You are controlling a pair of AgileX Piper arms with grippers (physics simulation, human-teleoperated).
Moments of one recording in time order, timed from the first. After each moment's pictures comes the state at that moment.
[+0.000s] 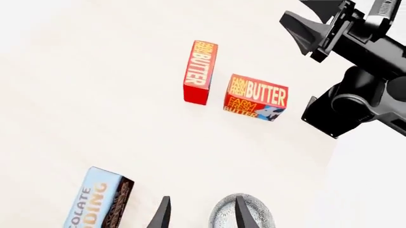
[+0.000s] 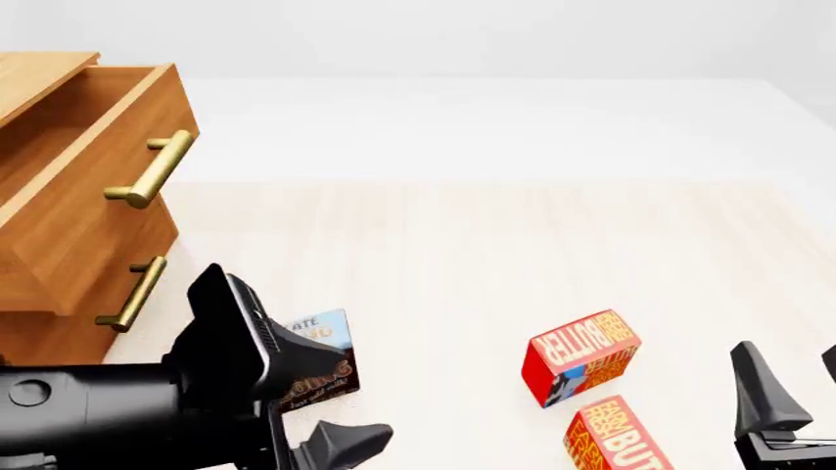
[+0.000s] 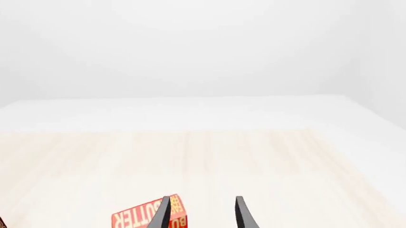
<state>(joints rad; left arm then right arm) -1.05 0.93 -0.71 0.50 -0.09 -0.02 0.01 0.00 0.00 0.01</state>
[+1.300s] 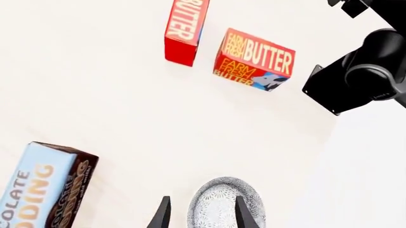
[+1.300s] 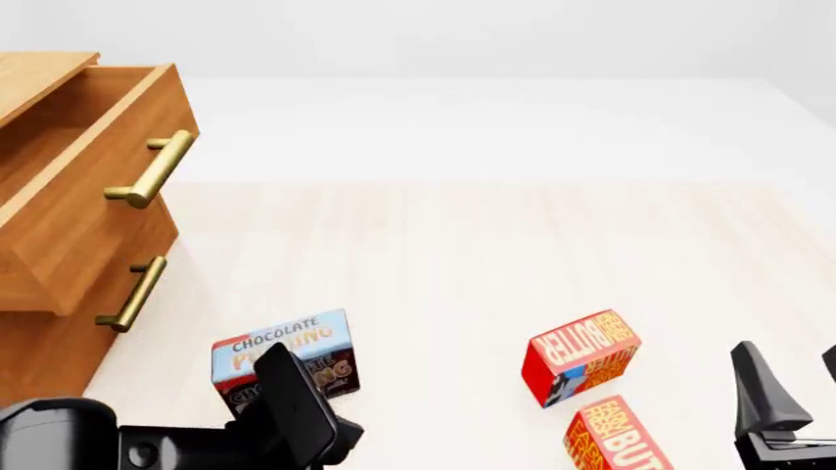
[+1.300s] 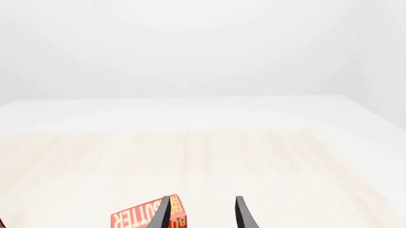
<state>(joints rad) -1.14 1.06 -0.58 0.39 -0.24 -0.02 0.01 0.00 0.00 0.01</state>
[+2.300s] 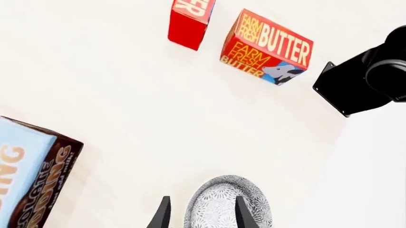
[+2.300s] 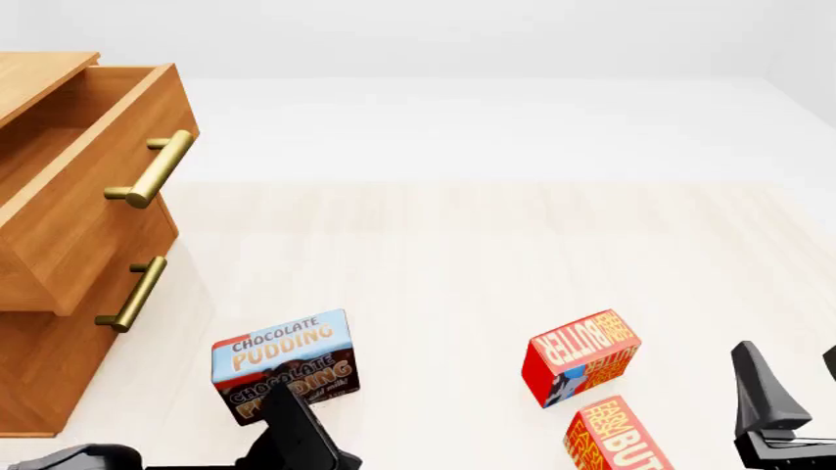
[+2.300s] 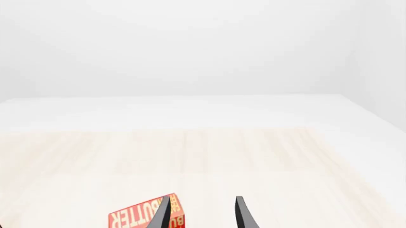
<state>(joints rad) -1.15 1.13 -0.42 0.17 -0.34 -0.03 0.02 0.00 0.00 0.00</state>
